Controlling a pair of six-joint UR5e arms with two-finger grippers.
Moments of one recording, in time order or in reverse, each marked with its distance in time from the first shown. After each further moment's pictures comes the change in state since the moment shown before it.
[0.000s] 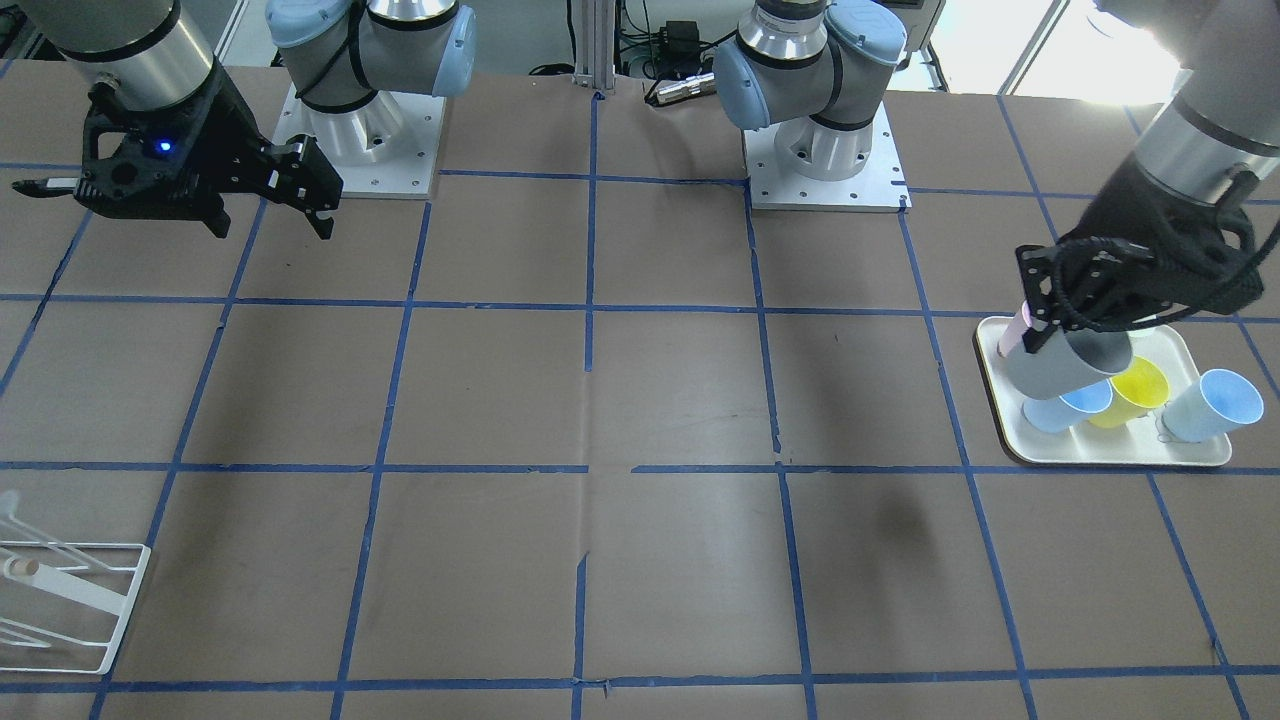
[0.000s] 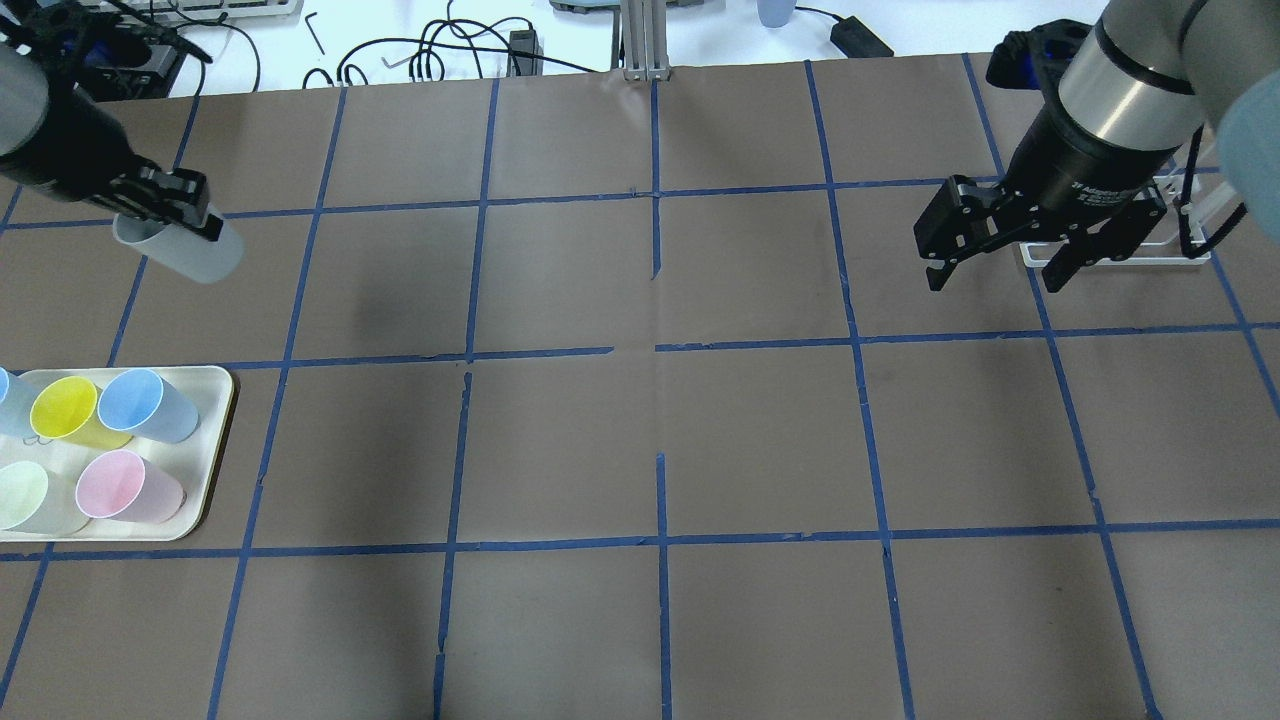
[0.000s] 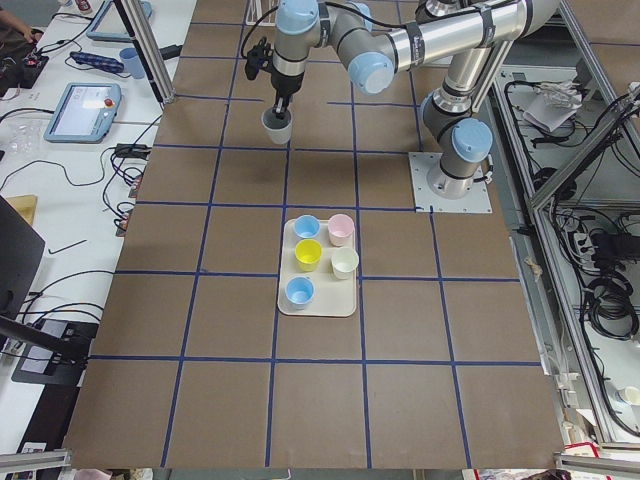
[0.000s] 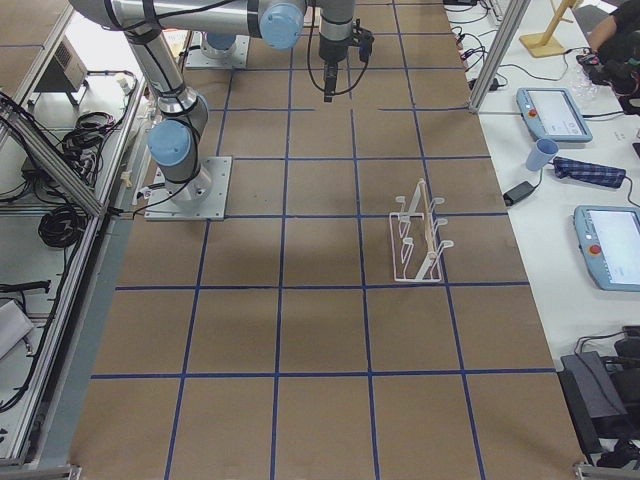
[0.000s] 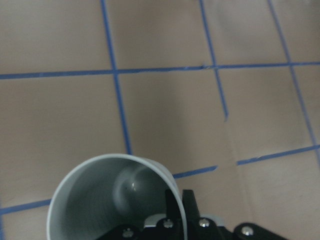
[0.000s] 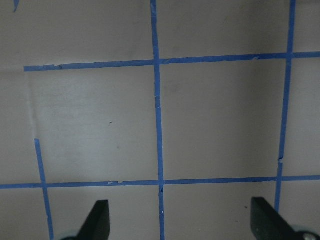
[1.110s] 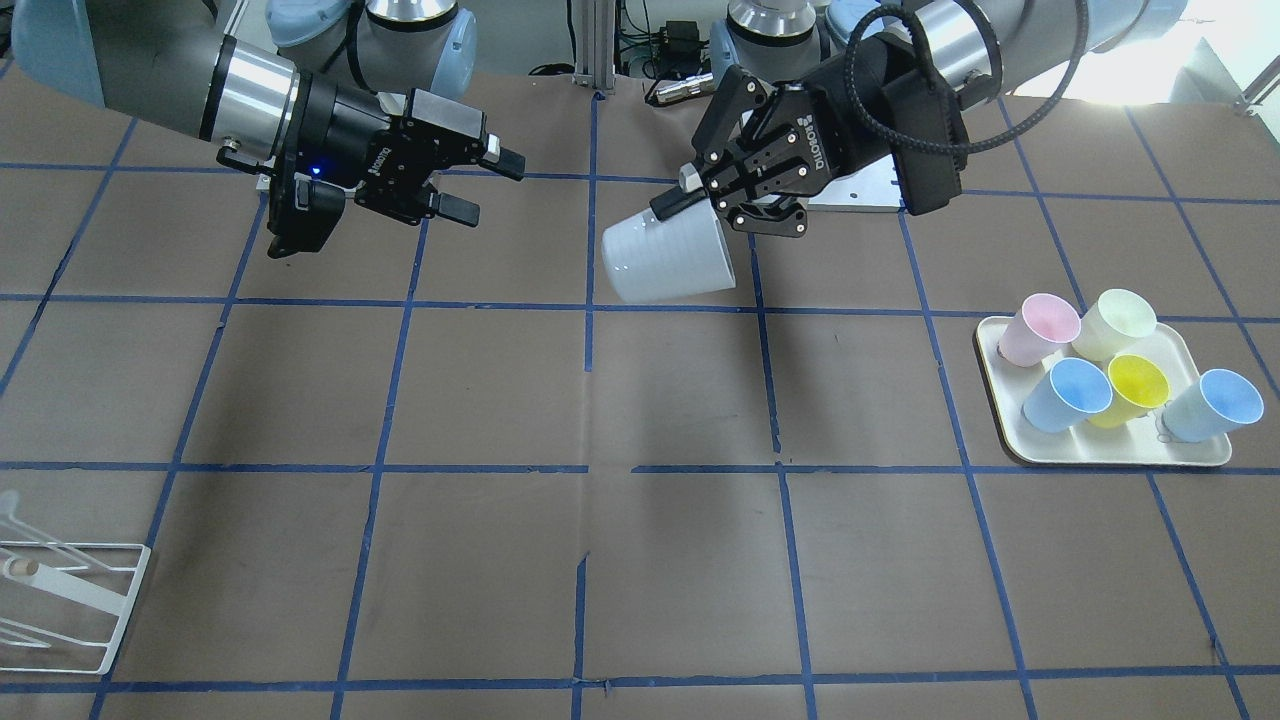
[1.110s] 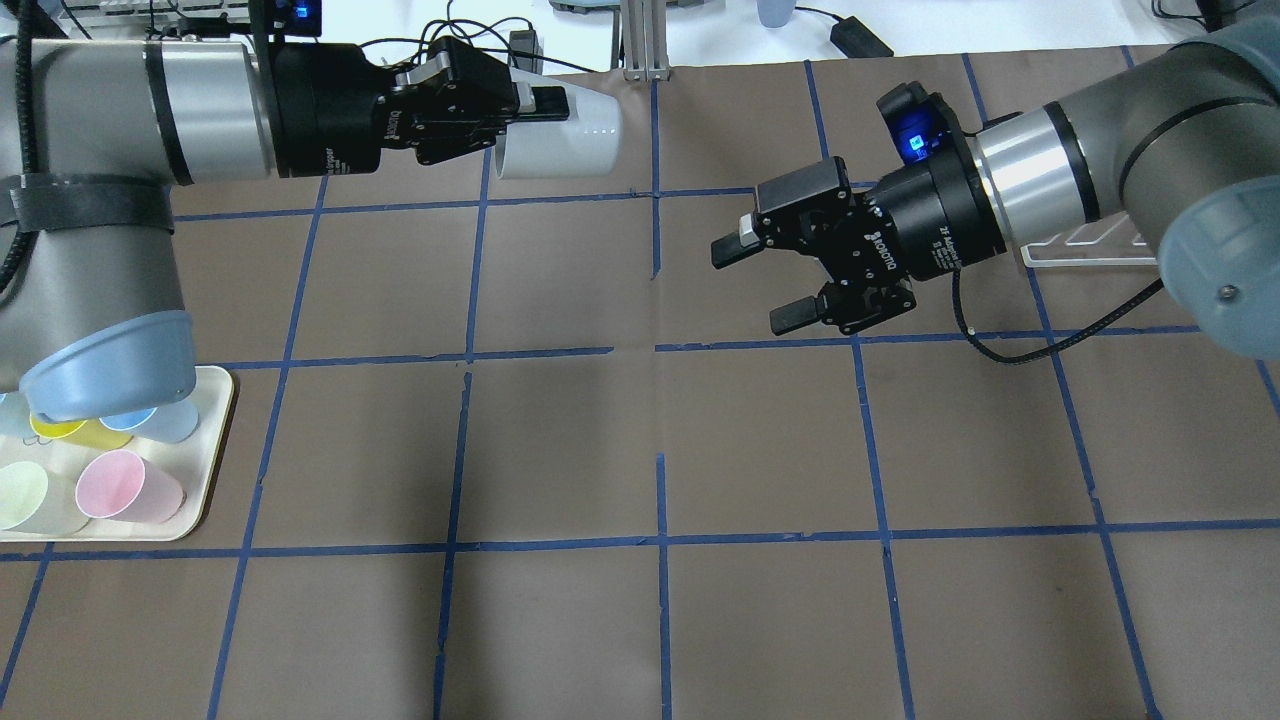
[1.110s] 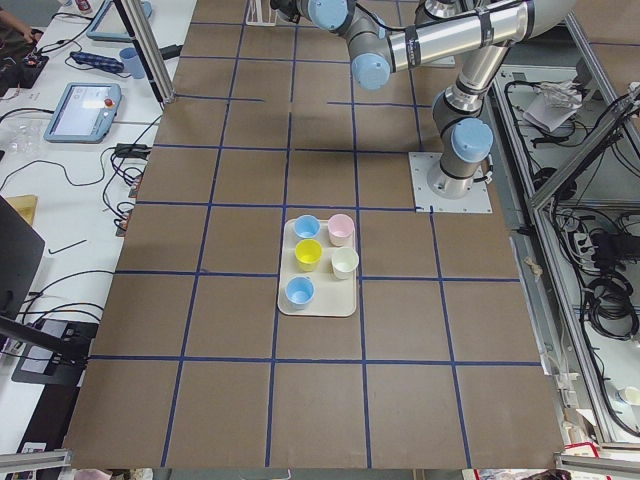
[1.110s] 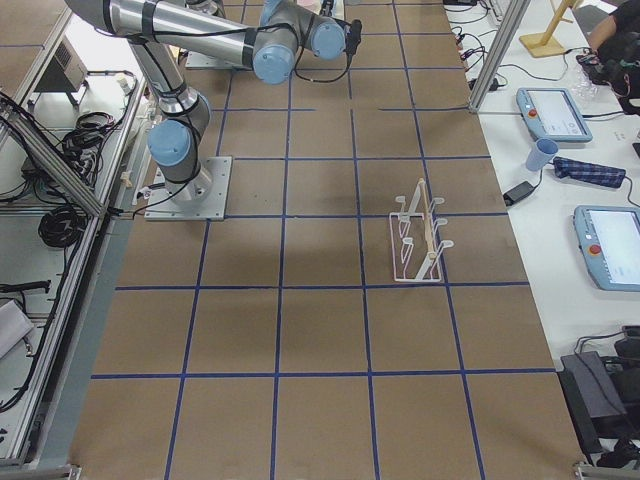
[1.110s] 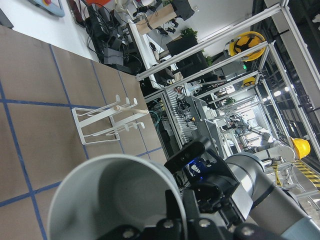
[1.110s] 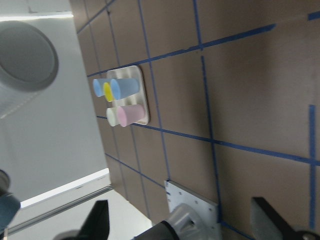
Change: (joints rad) left arm -0.316 0.084 -0.242 0.564 -0.956 -0.809; right arm -0.040 -0.029 0.209 0.069 0.873 -0.114
